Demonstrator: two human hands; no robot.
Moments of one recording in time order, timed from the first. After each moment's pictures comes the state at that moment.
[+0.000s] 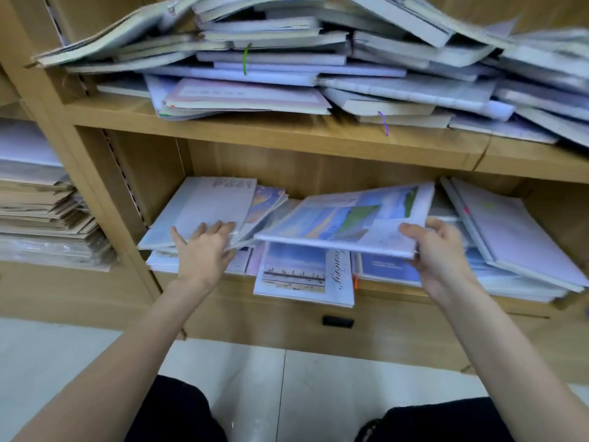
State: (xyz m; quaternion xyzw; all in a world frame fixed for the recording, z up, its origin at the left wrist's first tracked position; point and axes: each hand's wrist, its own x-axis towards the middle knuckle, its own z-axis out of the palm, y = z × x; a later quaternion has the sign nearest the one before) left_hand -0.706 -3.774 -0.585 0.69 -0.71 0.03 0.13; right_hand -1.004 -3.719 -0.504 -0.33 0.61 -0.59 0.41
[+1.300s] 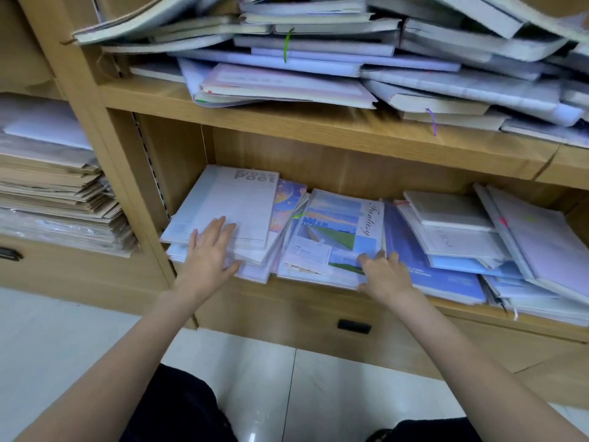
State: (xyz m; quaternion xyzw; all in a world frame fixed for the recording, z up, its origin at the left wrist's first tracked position) left_hand -0.663 -3.769 -0.623 0.65 -0.73 -0.02 0.21; right_hand -0.959 -3.771 -0.585 -0.71 0.69 0.13 0.05
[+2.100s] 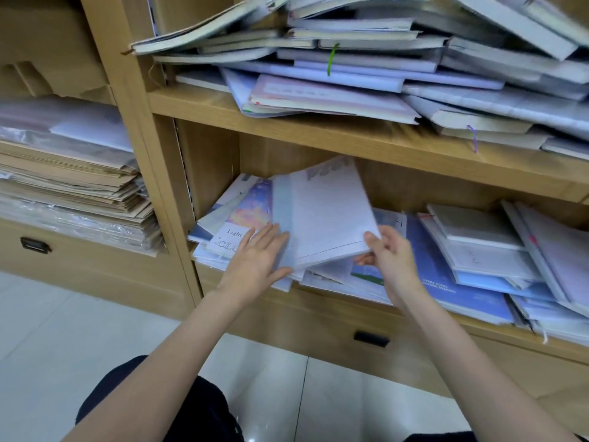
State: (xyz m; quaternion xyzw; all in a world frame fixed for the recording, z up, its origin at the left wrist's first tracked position) left_hand -0.684 -3.769 -0.605 0.57 -0.79 -0.02 0.22; right_hand -0.912 -3.777 -0.559 -0.49 0.56 -0.51 0.44
